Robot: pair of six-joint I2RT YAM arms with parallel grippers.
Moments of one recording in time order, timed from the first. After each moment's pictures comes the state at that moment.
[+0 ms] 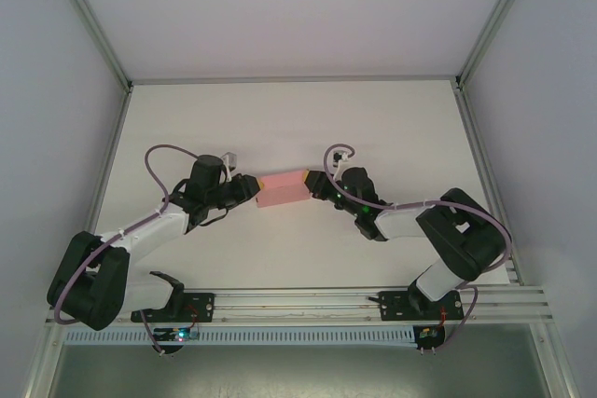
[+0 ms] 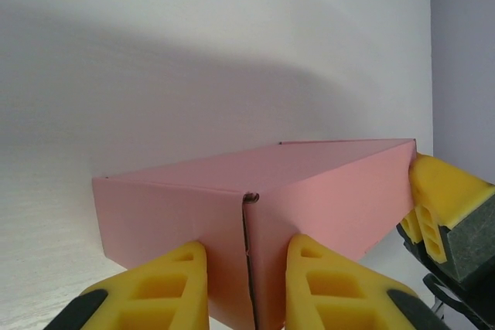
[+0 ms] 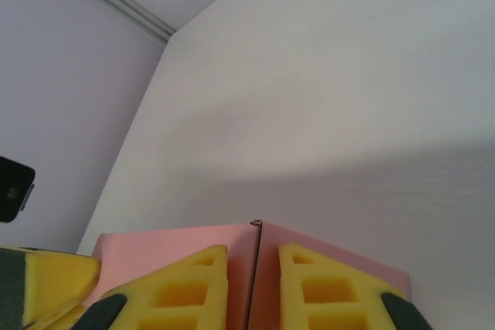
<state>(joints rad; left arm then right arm) -0.36 1.28 0.56 0.02 0.44 -0.84 0.64 1.58 0.48 0.76 -0.14 0.84</state>
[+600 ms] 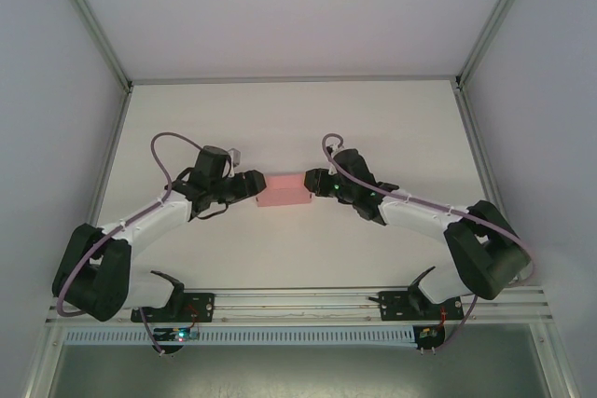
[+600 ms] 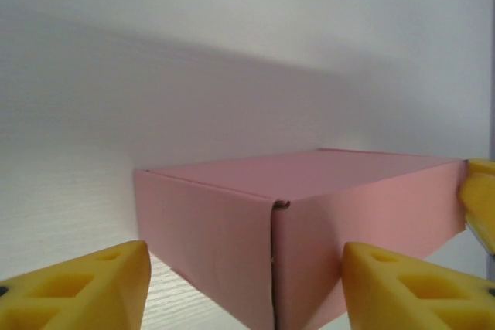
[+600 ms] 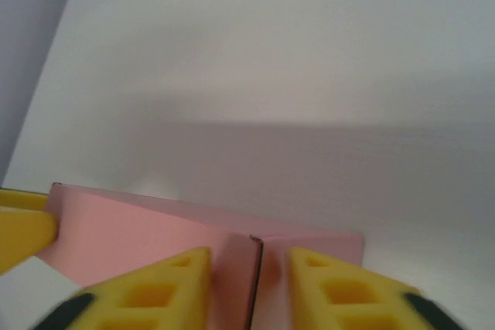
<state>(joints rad) -0.36 1.32 0.70 -0.21 0.40 -0.72 0.63 1.45 0.71 0.11 -0.15 0.69</state>
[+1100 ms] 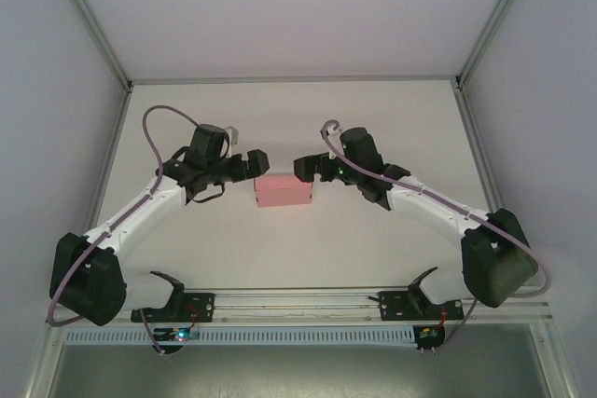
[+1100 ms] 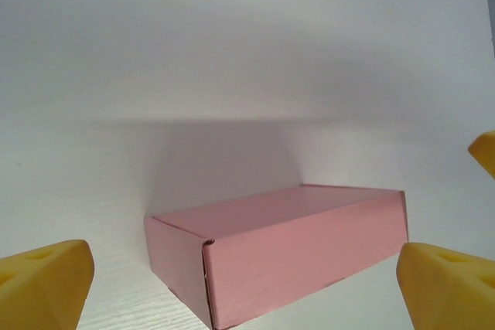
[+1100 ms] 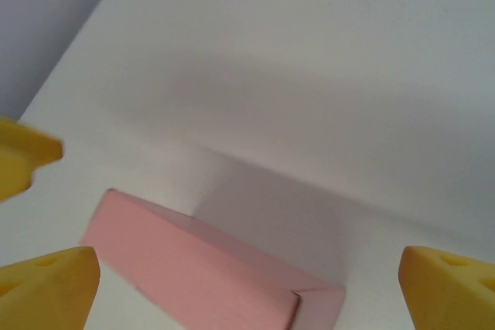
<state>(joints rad) -0.36 1.29 0.95 -0.46 0.29 -0.59 0.58 1.39 0.88 -0.05 -0.27 0.35</state>
